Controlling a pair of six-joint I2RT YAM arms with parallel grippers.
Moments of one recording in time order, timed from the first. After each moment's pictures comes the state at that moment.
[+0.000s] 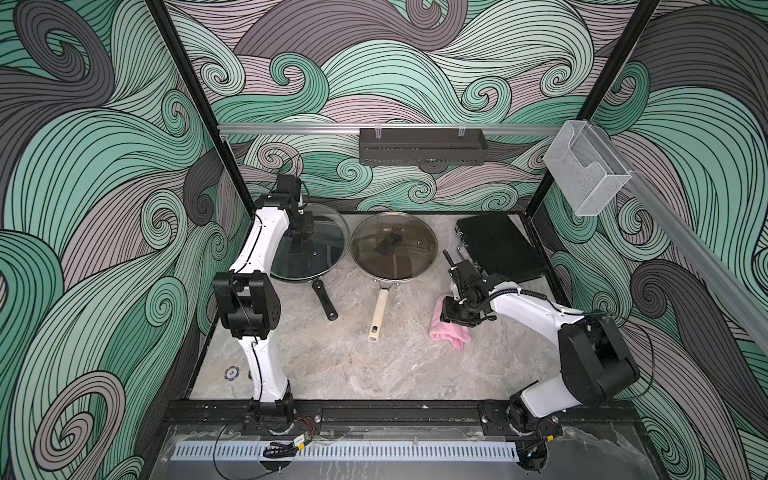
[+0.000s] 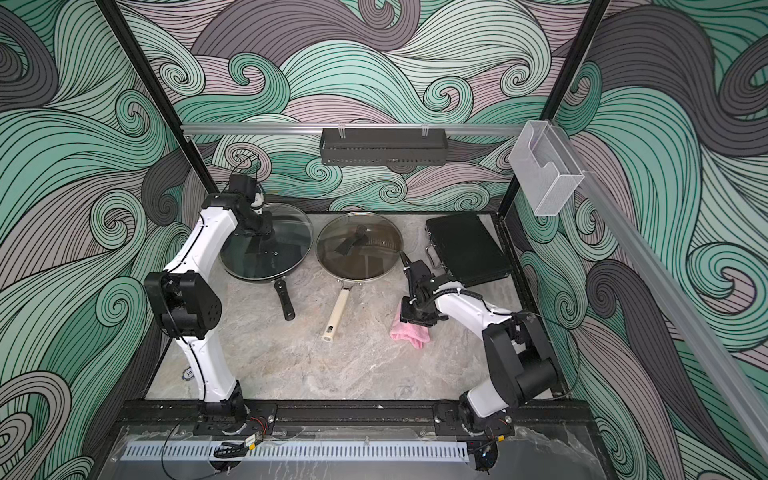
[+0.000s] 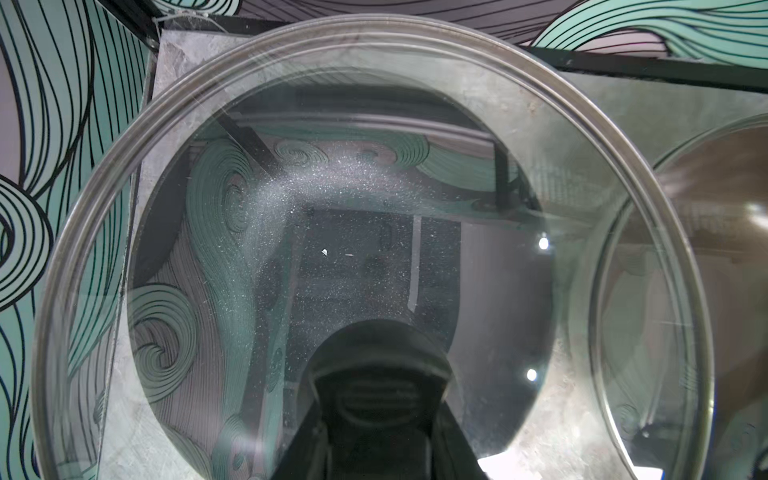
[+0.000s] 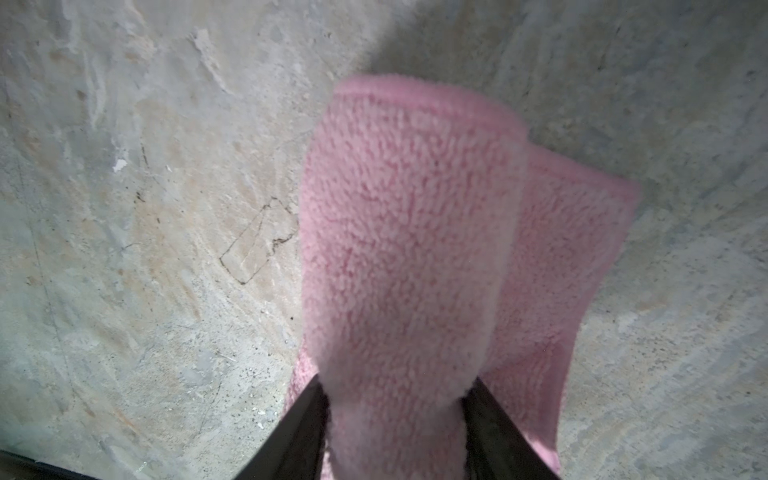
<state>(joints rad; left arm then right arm) -0.01 1.97 1.95 -1.03 -0.08 -0.10 0.46 1.52 0.92 -0.74 -0.15 0.54</state>
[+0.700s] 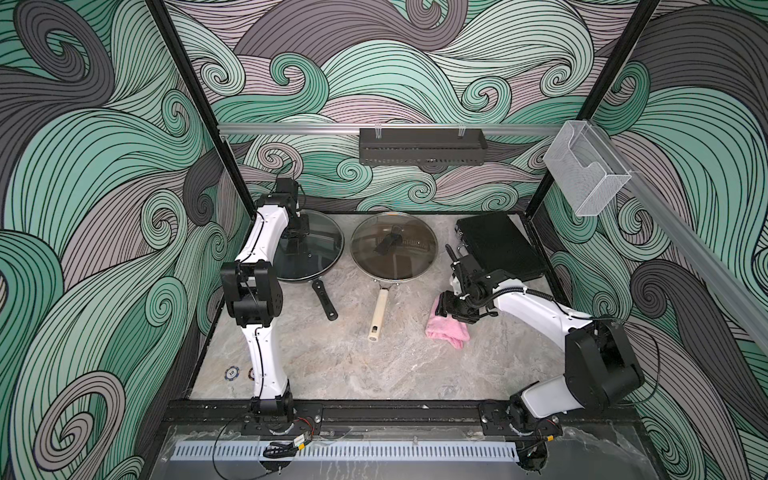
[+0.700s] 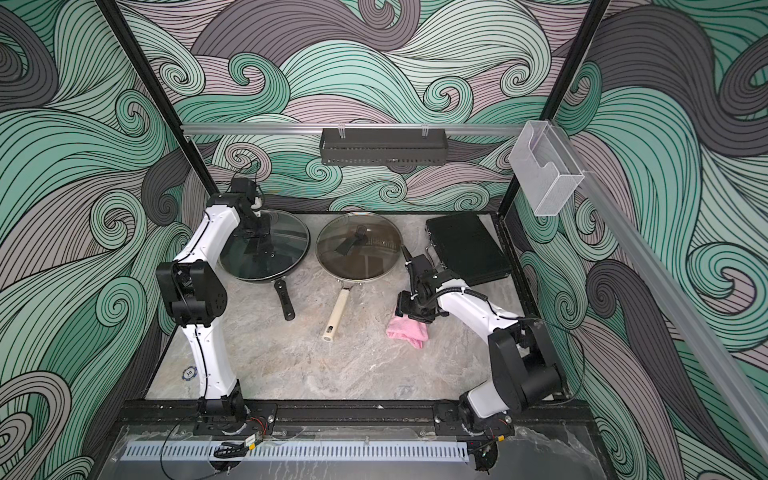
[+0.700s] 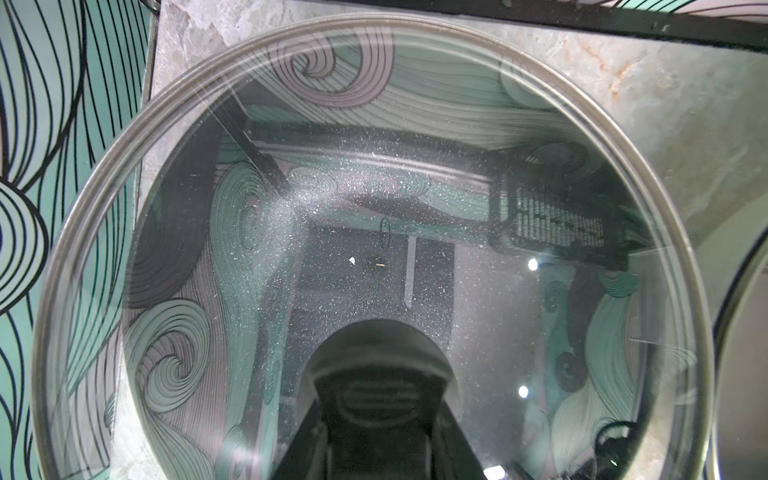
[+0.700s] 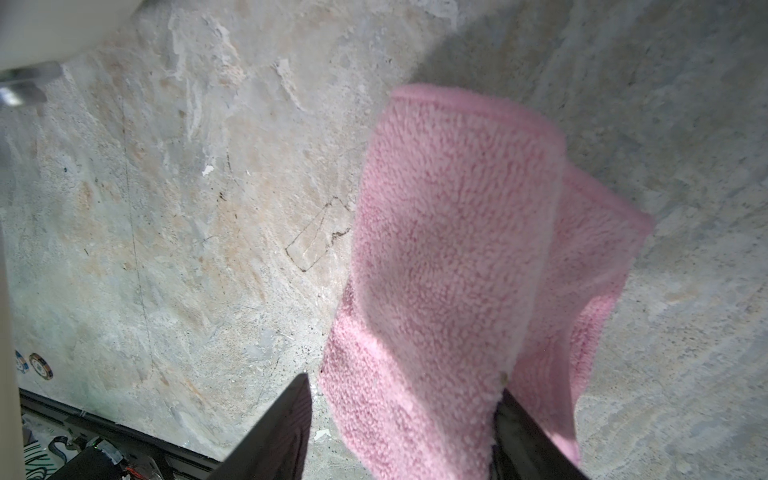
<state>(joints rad) 0.03 2.10 2.03 -1.05 -0.11 -0.07 0.44 1.50 0.96 -0.76 -0.22 0.57</state>
